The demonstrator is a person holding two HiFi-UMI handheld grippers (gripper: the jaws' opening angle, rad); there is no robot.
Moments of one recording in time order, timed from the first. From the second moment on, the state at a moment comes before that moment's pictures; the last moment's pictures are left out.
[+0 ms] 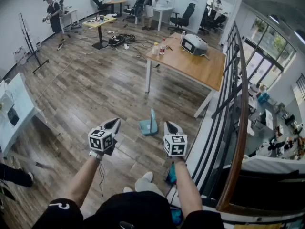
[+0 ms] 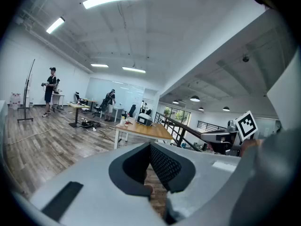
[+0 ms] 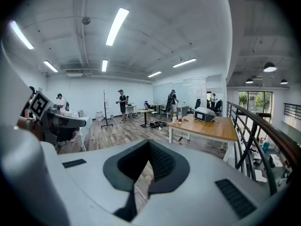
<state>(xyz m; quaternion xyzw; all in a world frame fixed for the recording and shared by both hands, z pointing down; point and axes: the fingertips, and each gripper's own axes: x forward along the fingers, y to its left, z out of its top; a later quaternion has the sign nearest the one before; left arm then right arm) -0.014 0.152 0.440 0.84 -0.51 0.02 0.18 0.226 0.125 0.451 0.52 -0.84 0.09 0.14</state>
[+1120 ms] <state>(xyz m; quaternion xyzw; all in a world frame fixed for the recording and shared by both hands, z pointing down) 0.026 0.010 0.457 0.83 -0.52 0.04 0.18 0.268 -0.024 0.476 0.50 -0.85 0.12 0.13</state>
